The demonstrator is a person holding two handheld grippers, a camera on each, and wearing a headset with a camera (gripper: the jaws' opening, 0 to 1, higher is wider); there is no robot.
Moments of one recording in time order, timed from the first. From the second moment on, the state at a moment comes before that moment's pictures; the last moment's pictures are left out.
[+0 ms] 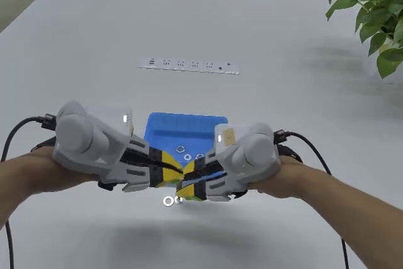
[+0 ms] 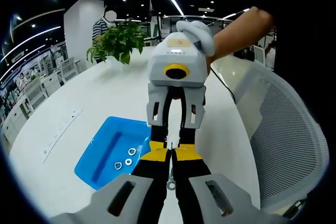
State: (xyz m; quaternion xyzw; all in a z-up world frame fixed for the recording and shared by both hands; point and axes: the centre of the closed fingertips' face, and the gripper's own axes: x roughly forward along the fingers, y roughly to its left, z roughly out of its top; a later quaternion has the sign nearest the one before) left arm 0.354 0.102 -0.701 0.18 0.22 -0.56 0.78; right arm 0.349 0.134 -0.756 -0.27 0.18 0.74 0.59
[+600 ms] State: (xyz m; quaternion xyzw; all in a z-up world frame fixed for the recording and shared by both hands) left arm 0.354 0.104 -0.700 0.18 0.22 -0.56 0.78; right arm 0.349 0.134 -0.757 -0.28 0.18 0.74 0.58
